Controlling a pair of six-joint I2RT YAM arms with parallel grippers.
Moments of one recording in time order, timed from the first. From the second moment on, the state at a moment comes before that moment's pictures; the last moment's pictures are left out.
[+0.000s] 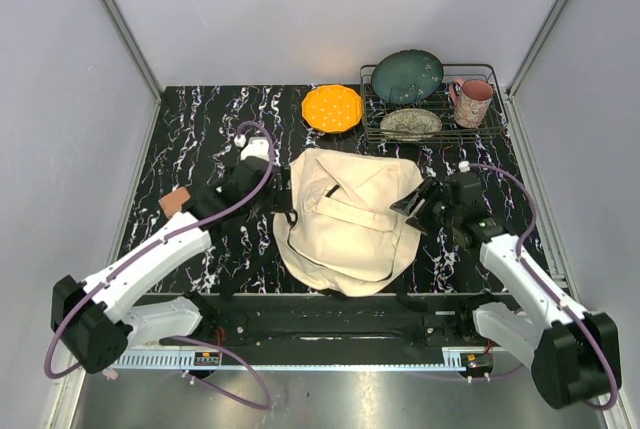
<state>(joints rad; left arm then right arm) -0.69 1.14 0.97 -0.58 -0.36 -0.49 0.26 0.94 0.57 -0.32 -0.23 0.95</state>
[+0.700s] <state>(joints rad) -0.61 1.00 0.86 -0.72 -0.41 -0.59 0.47 1.40 0.83 -0.24 -0.33 0.77</state>
